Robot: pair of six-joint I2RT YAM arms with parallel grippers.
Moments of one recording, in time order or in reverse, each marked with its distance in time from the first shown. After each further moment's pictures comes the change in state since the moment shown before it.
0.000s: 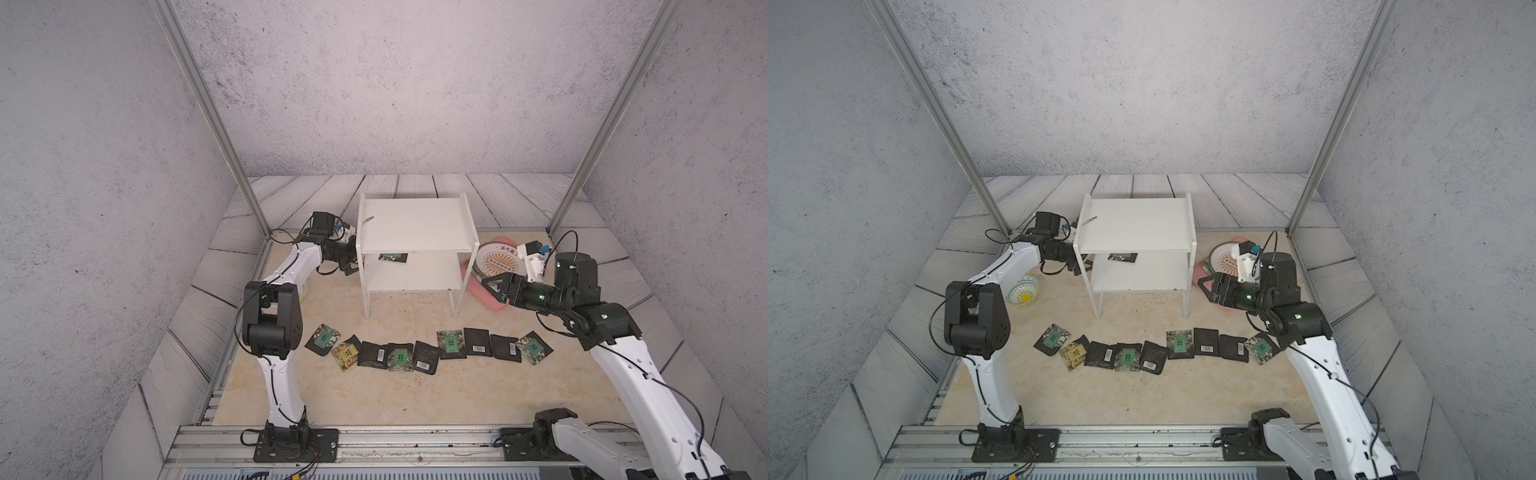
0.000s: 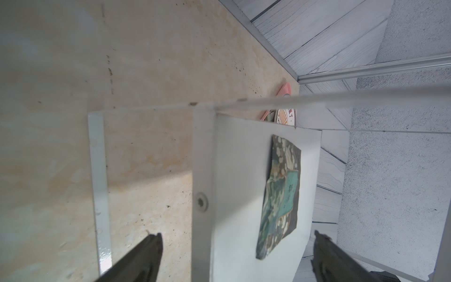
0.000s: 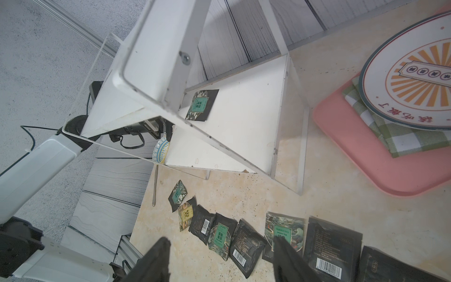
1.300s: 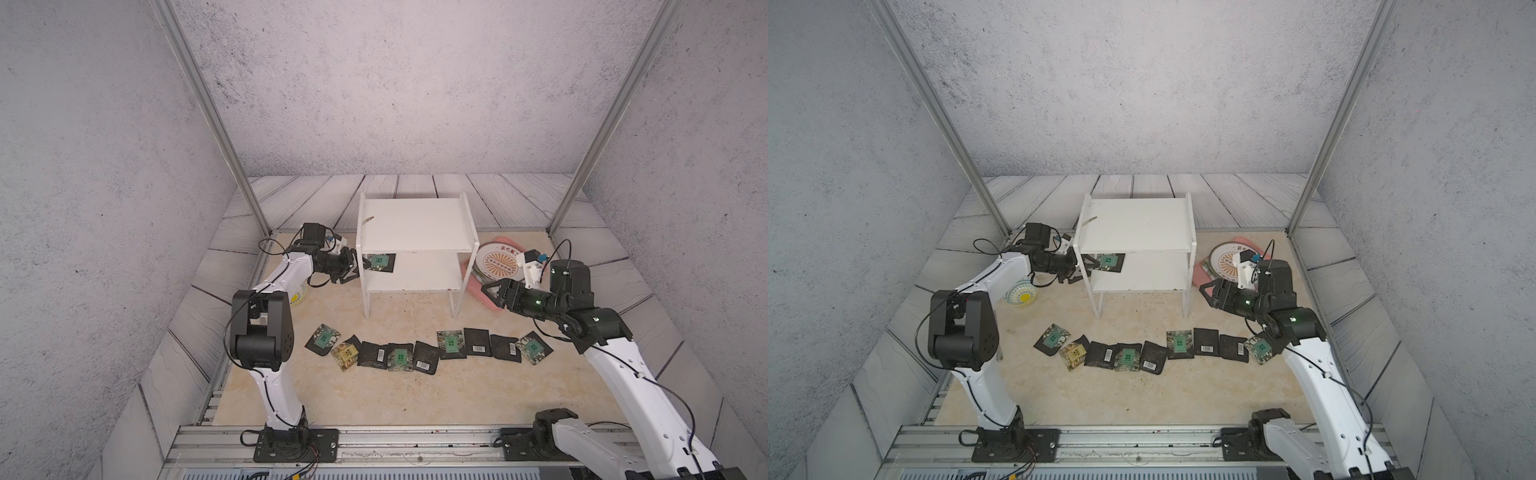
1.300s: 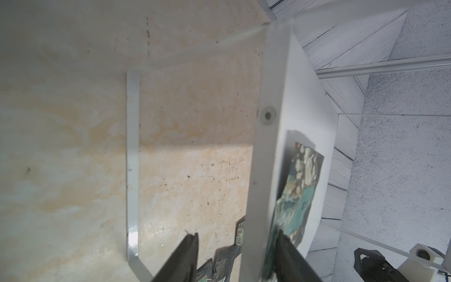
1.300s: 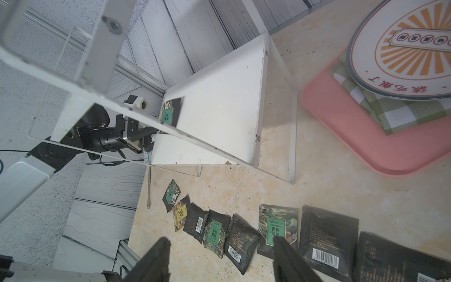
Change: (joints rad) left arm 0.056 -0.145 -0.214 0.000 -0.005 0.038; right arm -0.022 -0.011 -0.102 0.045 0.003 0.037
